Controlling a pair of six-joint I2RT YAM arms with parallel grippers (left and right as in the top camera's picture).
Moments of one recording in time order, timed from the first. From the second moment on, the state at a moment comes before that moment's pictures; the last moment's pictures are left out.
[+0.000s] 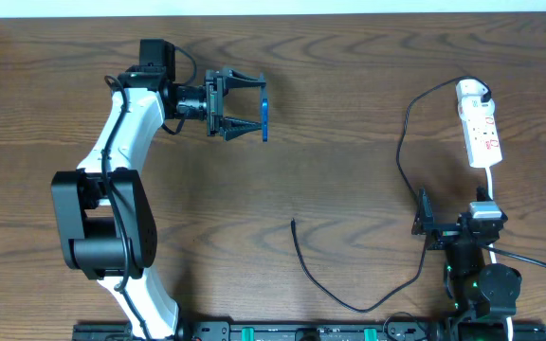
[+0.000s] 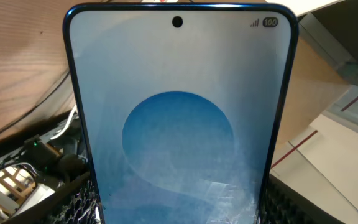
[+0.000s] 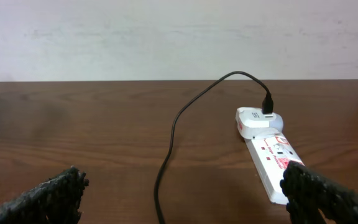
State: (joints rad) left arm 0.00 1.96 1.49 -0.78 1.44 -1.02; right arm -0.01 0.01 0.01 -0.07 -0.06 0.02
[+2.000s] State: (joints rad) left arm 0.00 1.96 1.49 -0.78 1.44 -1.19; right arm -0.01 0.01 0.01 -0.07 -0.06 0.02
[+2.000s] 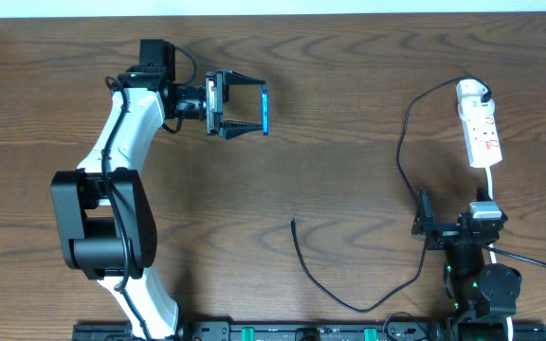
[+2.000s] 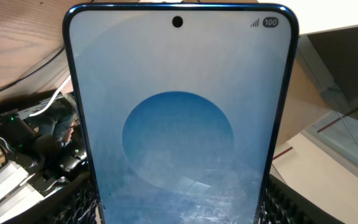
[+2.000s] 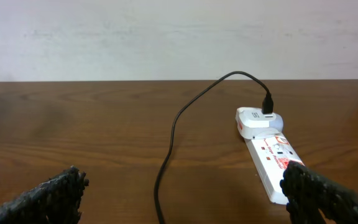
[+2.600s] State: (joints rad) left arm 0.00 1.96 1.49 -0.78 1.44 -1.19; right arm -0.01 0.01 0.01 -0.07 -0.06 0.02
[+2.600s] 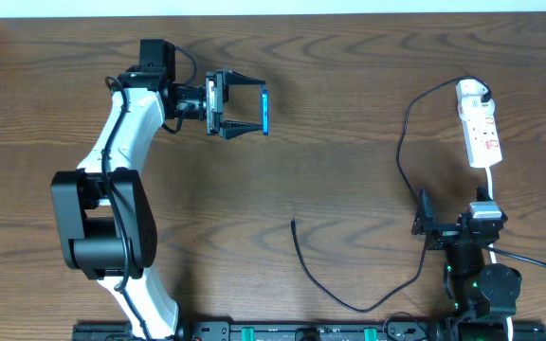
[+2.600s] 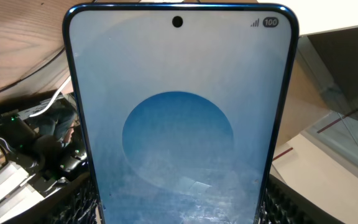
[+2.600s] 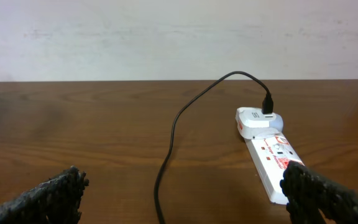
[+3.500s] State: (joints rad) left arm 0.00 1.96 1.49 -0.78 1.25 -1.01; right arm -0.01 0.01 0.01 -0.07 -0.06 0.02
